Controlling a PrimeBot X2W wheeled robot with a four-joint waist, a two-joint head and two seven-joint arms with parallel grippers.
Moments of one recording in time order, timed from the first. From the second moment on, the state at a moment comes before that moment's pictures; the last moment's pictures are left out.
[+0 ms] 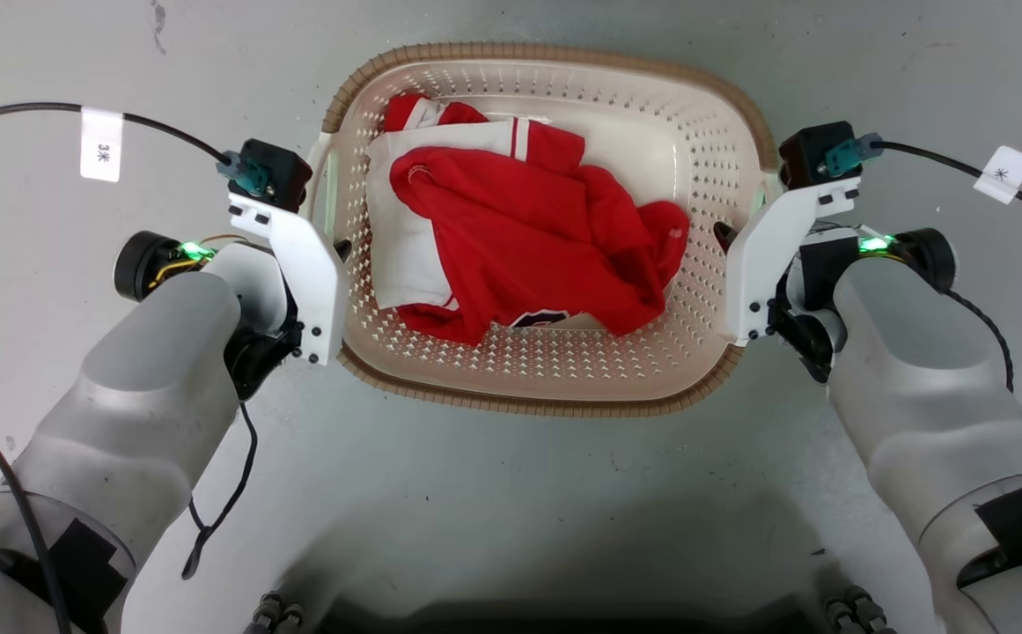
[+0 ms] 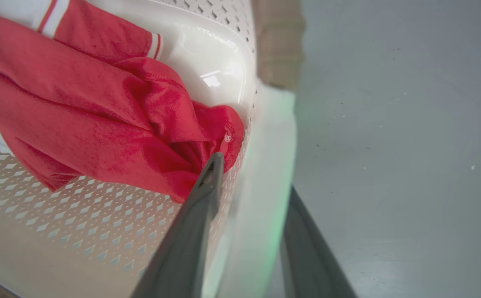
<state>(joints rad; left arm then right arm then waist) -1.04 0.37 -1.01 0.96 -0.93 -0.13 0.19 -1.04 -0.05 0.34 1.26 0.33 0.13 0.14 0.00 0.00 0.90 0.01</state>
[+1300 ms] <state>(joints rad) -0.90 0.55 -1.27 0.69 -1.36 -0.13 0.68 -0.93 -0.04 0.57 1.19 0.46 0.13 0.82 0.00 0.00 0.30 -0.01</state>
